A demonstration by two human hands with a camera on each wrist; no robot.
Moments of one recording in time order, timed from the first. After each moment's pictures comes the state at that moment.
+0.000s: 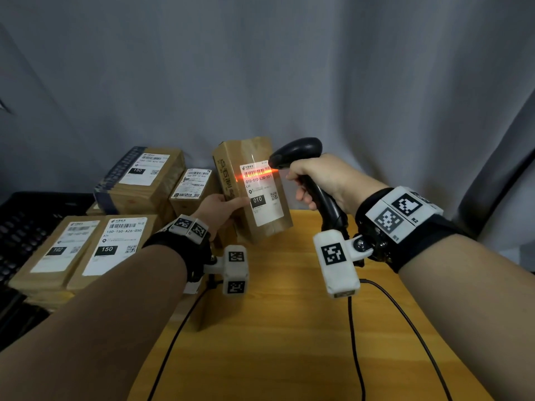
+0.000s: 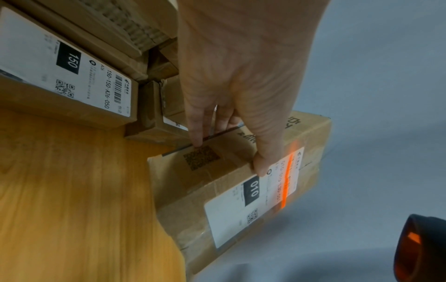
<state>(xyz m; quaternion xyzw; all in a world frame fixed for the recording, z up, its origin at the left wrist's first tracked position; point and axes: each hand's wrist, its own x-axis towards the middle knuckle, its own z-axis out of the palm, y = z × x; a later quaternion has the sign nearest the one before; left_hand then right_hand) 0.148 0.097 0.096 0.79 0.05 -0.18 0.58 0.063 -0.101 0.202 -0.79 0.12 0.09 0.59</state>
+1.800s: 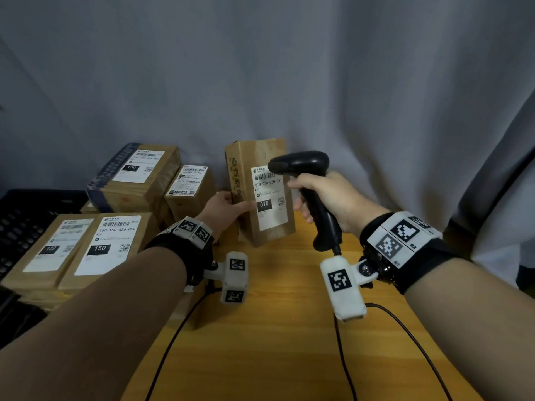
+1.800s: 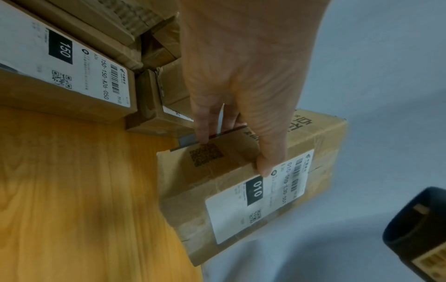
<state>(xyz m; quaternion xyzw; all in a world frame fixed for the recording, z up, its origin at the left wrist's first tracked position) 0.137 0.076 0.097 0.83 0.00 -0.16 0.53 0.054 -0.114 0.165 -0.73 0.09 0.05 0.68</state>
